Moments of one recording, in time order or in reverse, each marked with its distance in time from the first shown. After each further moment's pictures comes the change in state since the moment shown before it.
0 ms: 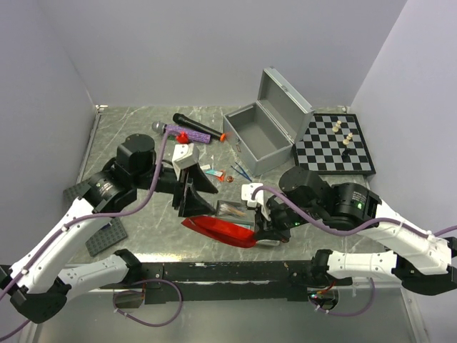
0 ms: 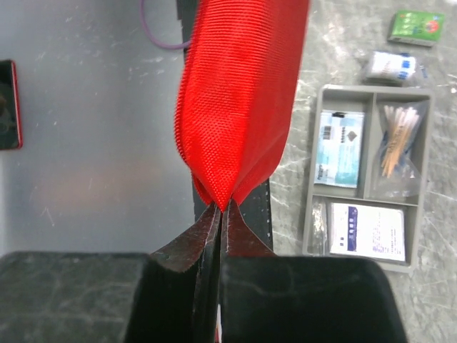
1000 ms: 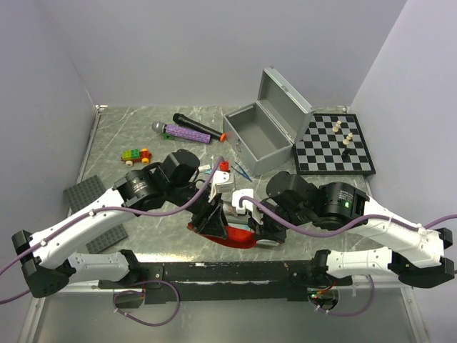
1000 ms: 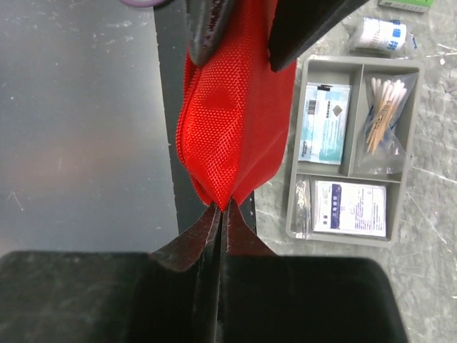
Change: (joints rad) left arm -0.277 0.157 0.010 -0.225 -0.130 0.026; right arm 0.074 0.063 0.020 -0.058 0.118 -0.027
